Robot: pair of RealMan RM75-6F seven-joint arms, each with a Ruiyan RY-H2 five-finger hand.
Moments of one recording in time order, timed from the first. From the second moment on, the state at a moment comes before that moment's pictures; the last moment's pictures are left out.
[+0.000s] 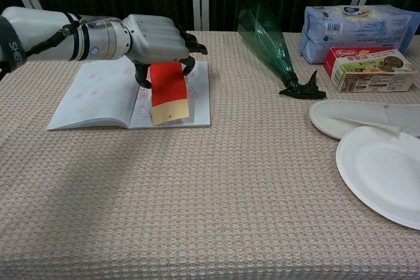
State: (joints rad) left arm -1.16 -1.64 -0.05 -1.03 1.34 0.59 0.52; right arm 0.03 -1.10 0.04 -1.64 -1.54 1.54 -0.10
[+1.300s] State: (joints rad) left arm -1.16 -1.66 -0.11 -1.13 1.15 0.58 0.49; right arm 0.02 -1.11 0.04 -1.64 -1.55 1.55 -0.10
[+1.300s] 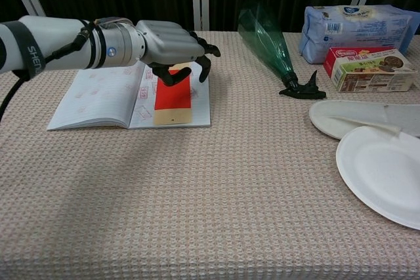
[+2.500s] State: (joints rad) left arm -1.15 -1.65 -0.04 -1.15 0.99 0.62 0.63; right arm 0.02 -1.11 0.04 -1.63 -1.55 1.54 -0.09
